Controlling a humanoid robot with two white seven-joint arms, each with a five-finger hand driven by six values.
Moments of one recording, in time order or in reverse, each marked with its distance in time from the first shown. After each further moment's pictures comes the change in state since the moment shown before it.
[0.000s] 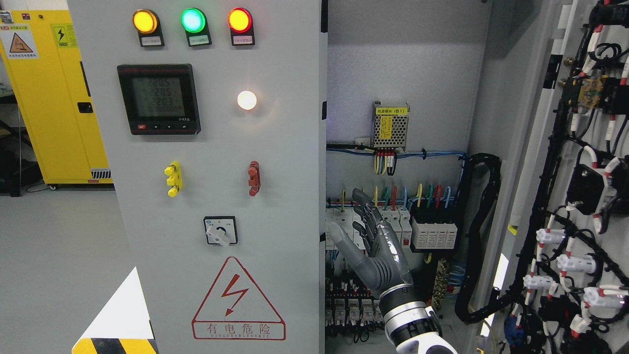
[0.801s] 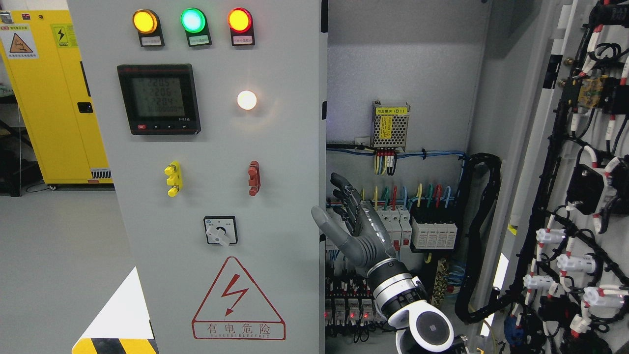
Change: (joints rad) left arm -0.013 -0.008 0.001 0.000 0.001 -0.001 0.000; right arm -0.118 0.012 -0.027 0.123 -0.003 0.011 0.138
